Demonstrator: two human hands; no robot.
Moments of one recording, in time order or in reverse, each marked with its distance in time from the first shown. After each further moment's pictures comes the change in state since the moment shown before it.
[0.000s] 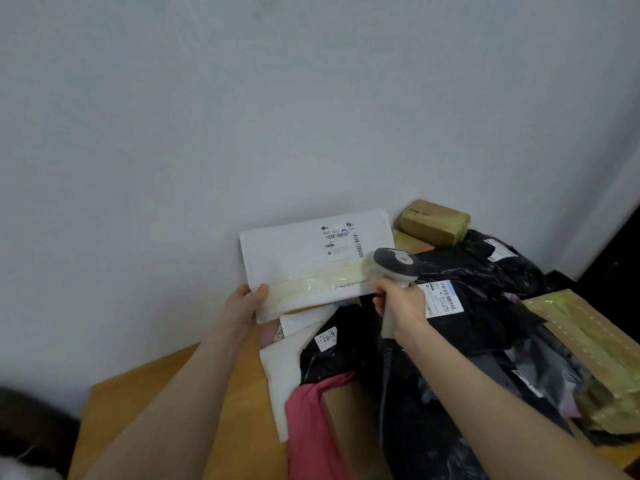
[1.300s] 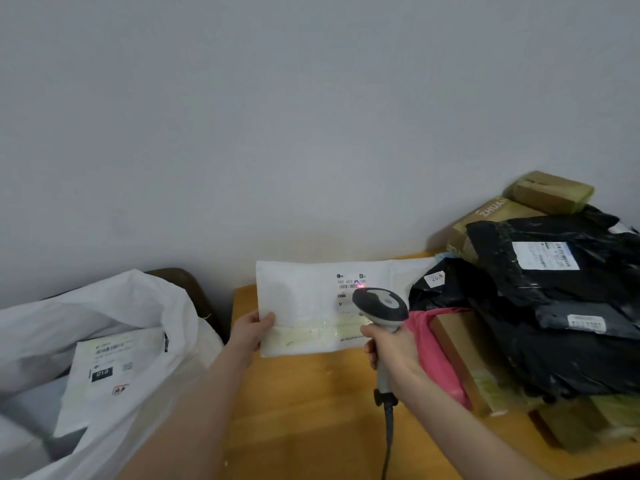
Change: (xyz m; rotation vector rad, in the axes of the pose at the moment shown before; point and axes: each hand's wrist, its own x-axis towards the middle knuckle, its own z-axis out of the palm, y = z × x) left_hand -0.148 -0.105 -0.304 0.081 0.203 -0.097; right_hand -0.269 0.181 0.095 -0.316 -0.334 0.092
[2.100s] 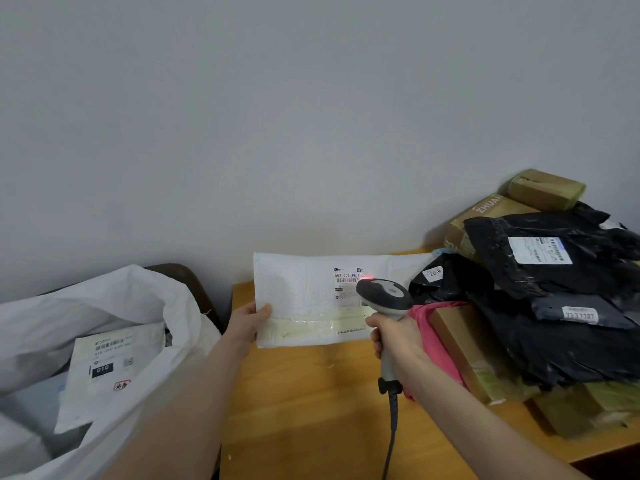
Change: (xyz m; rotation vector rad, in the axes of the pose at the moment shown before) left_hand 0.005 0.004 -0.013 -0.063 -0.057 0.027; right_hand -0.009 -0.010 0.005 -0.018 0.036 0.026
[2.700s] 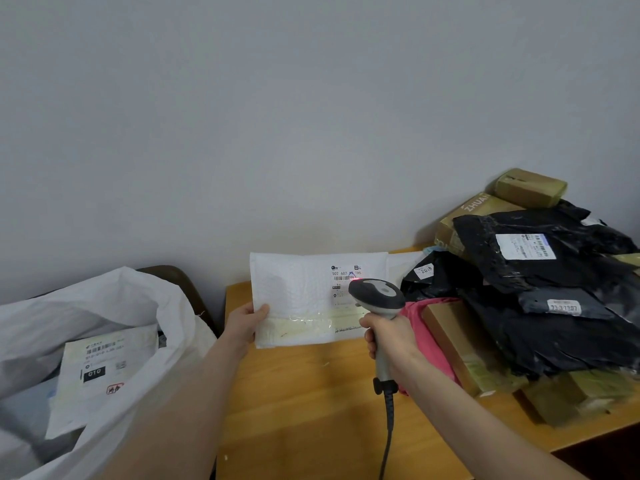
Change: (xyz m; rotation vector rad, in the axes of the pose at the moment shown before) left_hand 0.002 -0.004 0.004 -0.017 0.002 -0.021; right_hand -0.013 0.002 -0.001 0.025 -0.033 -0.005
